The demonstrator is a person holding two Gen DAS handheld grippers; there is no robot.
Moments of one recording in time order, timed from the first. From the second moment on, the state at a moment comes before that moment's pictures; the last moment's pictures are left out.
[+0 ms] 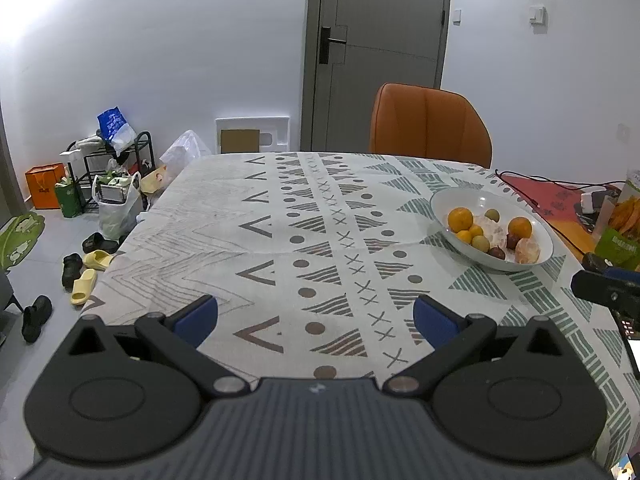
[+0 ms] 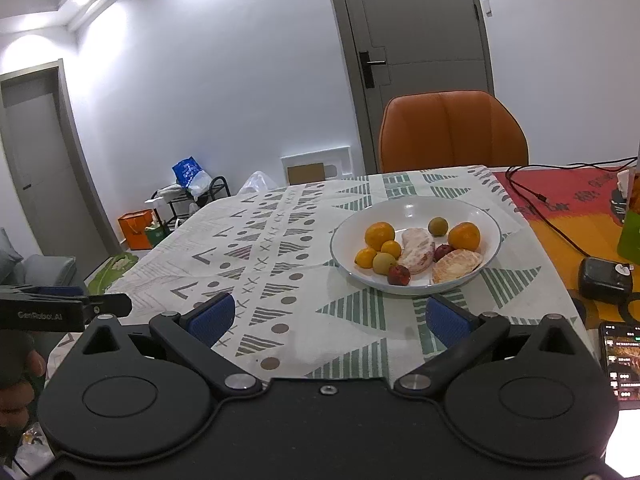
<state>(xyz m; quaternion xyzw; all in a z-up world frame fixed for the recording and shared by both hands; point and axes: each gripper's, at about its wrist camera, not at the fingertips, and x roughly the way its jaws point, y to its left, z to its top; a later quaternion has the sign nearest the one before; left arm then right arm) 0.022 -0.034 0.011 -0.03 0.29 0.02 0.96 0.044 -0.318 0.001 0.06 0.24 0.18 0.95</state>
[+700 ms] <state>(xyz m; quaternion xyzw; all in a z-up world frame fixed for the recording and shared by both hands) 0.022 -0.029 0.012 -0.03 0.30 0.02 0.95 0.043 -0.314 0.000 0.06 0.24 0.19 0.95</state>
